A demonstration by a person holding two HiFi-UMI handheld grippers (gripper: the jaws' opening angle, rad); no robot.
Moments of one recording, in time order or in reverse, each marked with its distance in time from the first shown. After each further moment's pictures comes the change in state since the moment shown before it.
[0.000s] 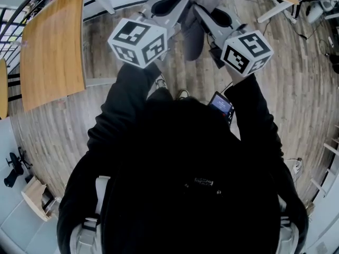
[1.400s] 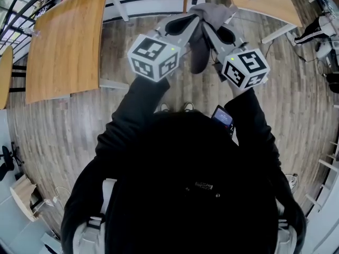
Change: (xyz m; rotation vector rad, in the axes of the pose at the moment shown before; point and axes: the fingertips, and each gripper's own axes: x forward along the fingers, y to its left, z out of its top) left arm -0.111 0.014 0.026 0.007 -0.026 0.040; right arm 0.042 0.100 0.014 -0.116 0.040 -0.034
